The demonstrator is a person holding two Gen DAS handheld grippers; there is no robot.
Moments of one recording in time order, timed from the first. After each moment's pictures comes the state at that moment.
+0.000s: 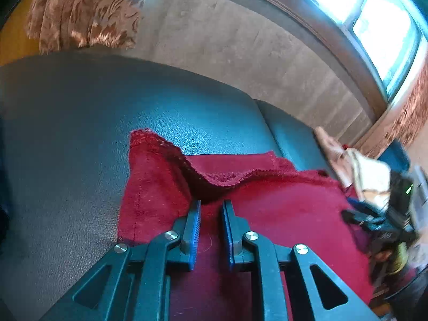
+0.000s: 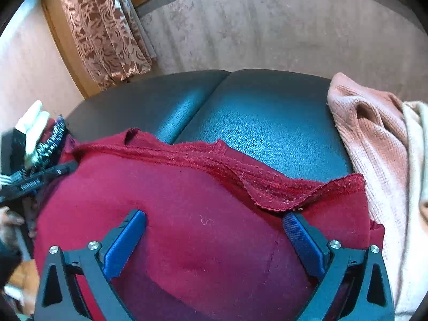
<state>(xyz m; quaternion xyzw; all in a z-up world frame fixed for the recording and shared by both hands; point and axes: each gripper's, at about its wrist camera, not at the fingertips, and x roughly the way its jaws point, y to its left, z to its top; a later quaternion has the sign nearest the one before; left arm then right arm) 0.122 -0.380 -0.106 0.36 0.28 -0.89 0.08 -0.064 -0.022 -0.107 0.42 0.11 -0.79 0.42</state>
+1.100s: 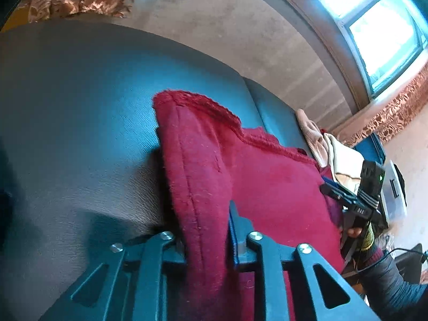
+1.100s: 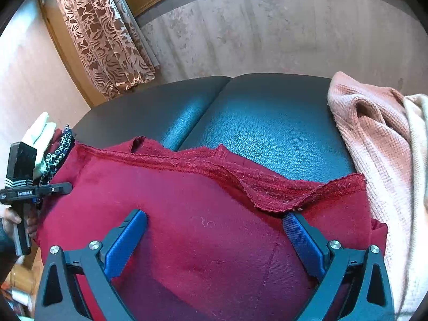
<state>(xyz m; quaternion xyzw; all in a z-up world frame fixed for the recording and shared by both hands) 0.143 -0.407 -0.106 0.42 0.32 -0.85 0.00 -0.062 -0.010 -0.110 0.42 0.07 -0.79 0.44</state>
